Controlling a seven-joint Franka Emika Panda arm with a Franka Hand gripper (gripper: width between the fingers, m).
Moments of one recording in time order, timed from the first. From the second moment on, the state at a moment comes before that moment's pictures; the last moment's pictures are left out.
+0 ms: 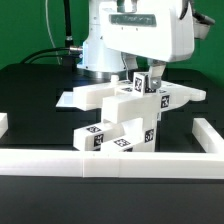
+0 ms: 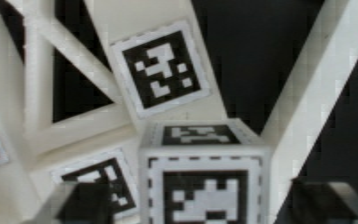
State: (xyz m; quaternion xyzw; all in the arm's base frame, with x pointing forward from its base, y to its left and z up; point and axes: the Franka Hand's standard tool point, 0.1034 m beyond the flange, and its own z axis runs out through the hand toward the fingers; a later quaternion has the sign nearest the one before) arm 0.604 0.026 0.115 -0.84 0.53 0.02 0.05
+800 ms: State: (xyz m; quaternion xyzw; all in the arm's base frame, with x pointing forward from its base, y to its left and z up) arm 0.604 0.028 0.114 -0.96 0.26 0.00 0.04
